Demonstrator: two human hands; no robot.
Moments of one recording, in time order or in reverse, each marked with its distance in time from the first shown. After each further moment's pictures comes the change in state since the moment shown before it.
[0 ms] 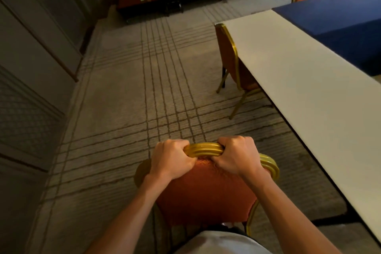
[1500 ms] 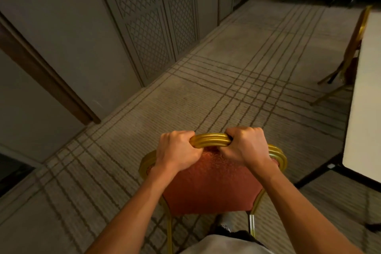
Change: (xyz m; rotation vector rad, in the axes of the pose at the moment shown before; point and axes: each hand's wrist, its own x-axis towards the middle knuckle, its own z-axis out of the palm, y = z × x) left_hand -0.728 0.493 -0.014 0.210 0.415 -0.701; right_hand -0.661 -0.010 -0.249 0.297 -0.004 -0.765
